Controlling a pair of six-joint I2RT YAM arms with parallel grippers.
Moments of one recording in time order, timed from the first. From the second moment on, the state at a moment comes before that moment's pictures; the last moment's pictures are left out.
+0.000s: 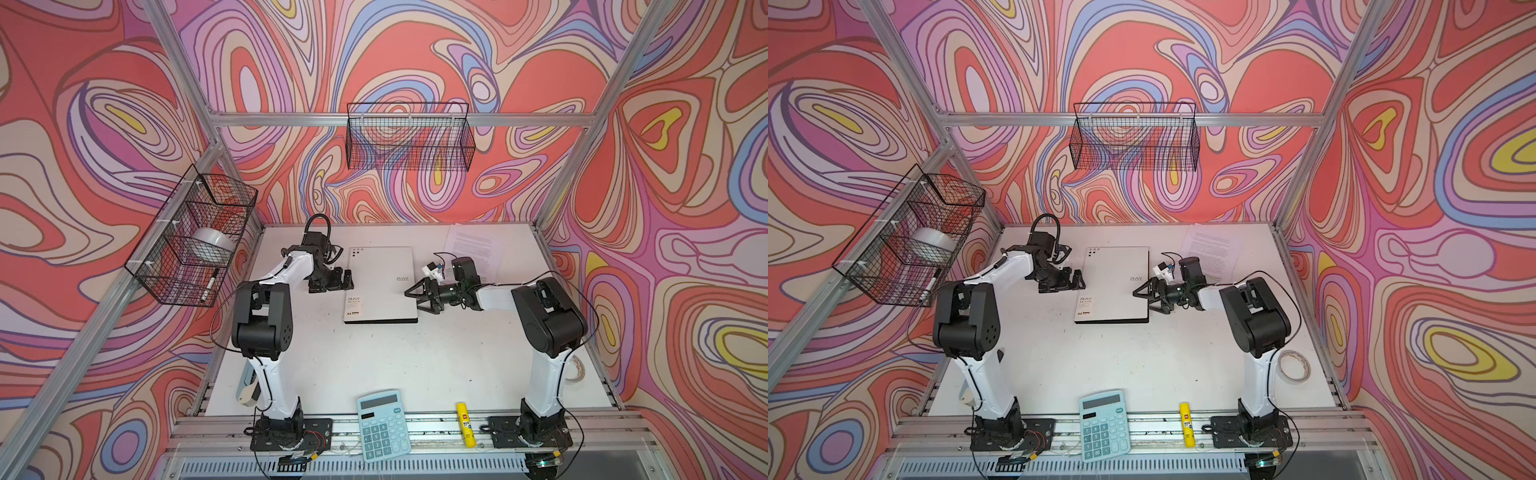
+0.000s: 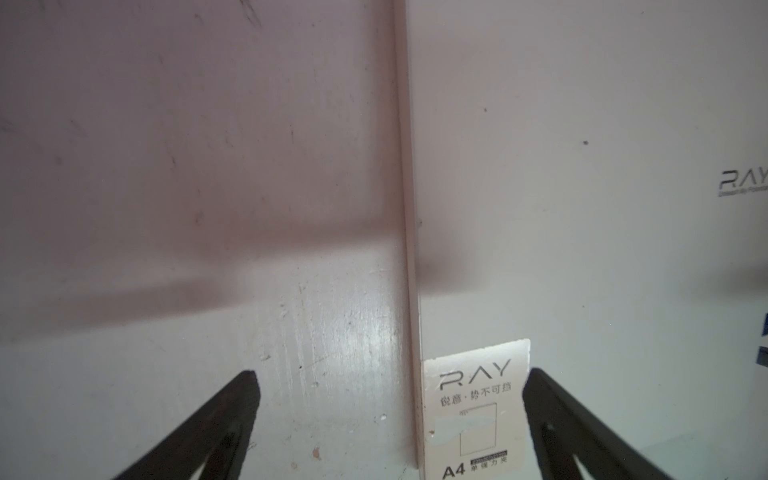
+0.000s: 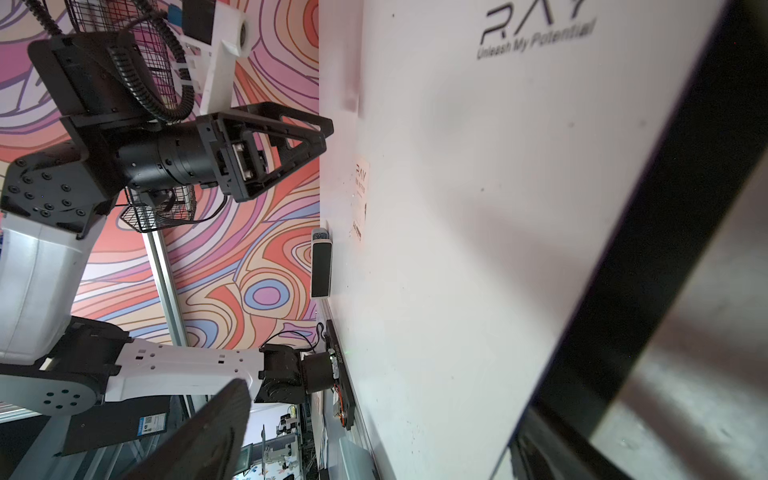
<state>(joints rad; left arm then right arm) -0.08 1.94 1.43 -0.79 0.27 -0.11 0.33 1.98 1.02 0.25 -1.09 0.80</state>
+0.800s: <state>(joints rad) -0.08 2.03 1.45 -0.80 0.56 -0.15 0.36 1.99 1.15 0.24 -1.10 0.83</state>
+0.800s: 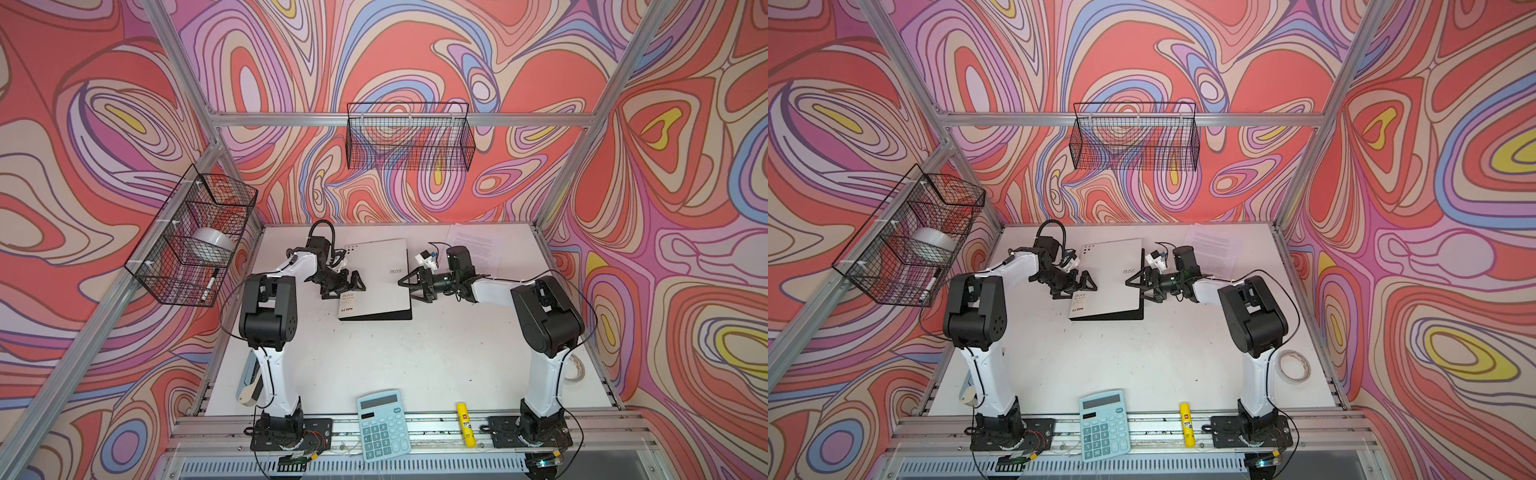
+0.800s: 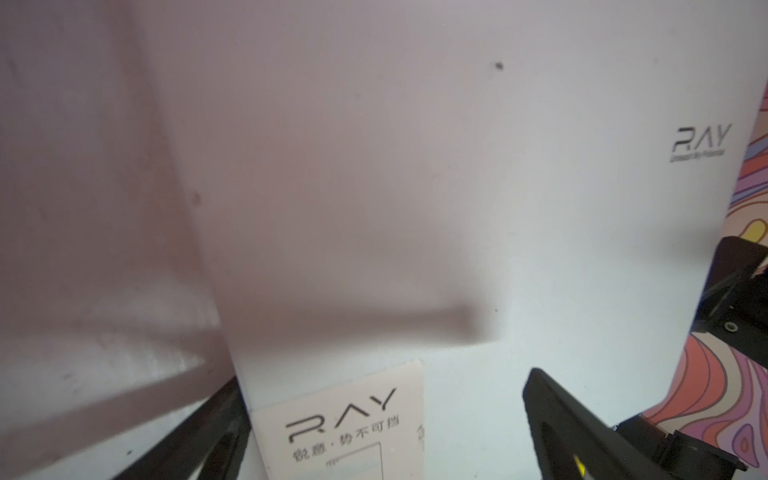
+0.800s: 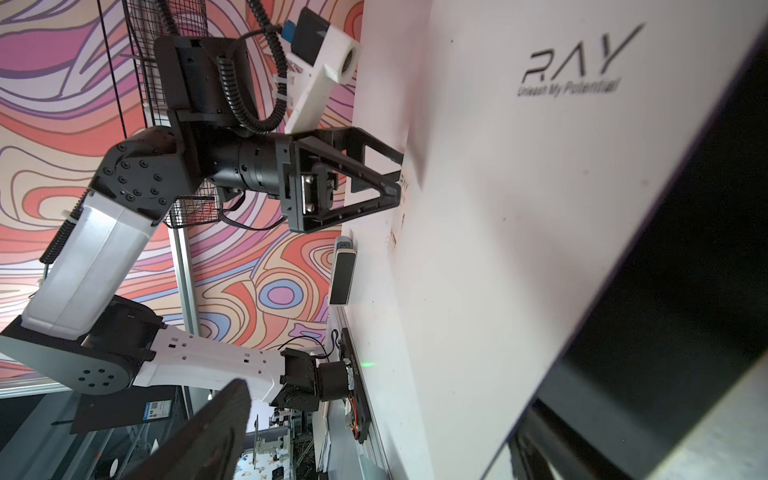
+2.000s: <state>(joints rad) -0.01 1.84 1.40 -0.81 0.74 -0.10 0.50 1.98 1.45 -0.04 -1.03 0.72</state>
